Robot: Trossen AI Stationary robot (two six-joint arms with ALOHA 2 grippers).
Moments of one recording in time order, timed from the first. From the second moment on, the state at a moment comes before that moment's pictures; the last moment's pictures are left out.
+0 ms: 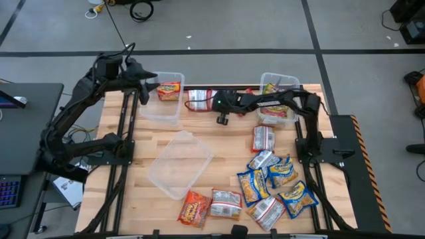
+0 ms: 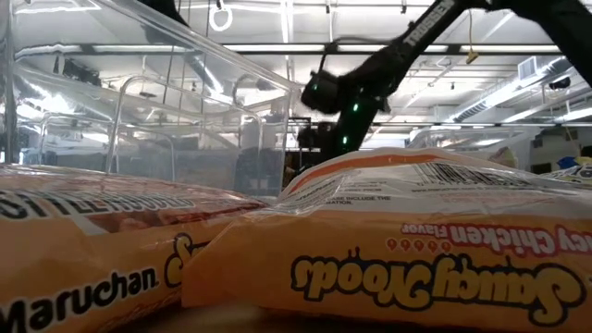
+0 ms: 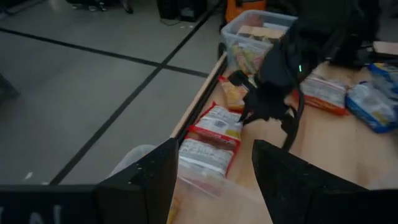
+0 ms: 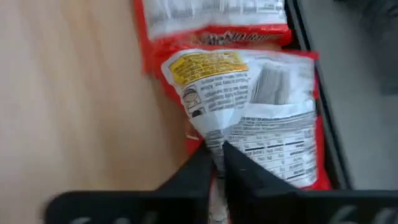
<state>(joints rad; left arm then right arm) 0.93 0.97 1.19 -0.70 0.38 0.33 -0.39 1.97 1.29 -0.26 0.31 -0.24</state>
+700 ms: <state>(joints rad) 0.73 0.99 1.15 -0.24 0.41 -0.21 -0.42 1.43 1.29 -0.04 -0.09 0.24</state>
